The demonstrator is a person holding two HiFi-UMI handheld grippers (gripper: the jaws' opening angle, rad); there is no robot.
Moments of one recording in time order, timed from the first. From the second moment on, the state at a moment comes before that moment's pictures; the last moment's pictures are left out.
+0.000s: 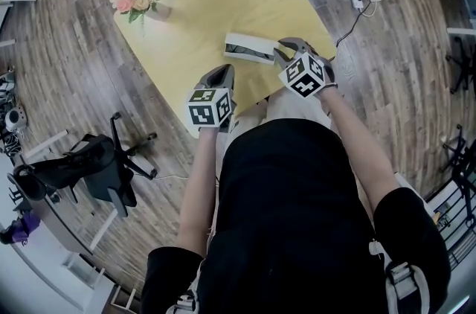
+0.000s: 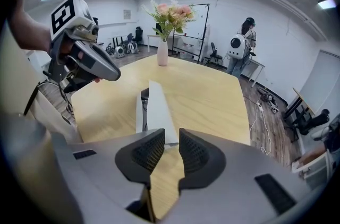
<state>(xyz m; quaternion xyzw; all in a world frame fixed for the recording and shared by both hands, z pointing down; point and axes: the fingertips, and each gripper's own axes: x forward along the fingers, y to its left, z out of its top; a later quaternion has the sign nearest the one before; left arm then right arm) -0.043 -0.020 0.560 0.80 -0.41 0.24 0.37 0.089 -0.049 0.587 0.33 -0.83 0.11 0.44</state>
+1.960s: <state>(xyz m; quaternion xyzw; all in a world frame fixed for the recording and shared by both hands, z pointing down) -0.011 0.030 0.512 0.73 -0.55 0.17 0.36 0.112 -0.002 0.544 0.19 -0.89 0.04 0.40</state>
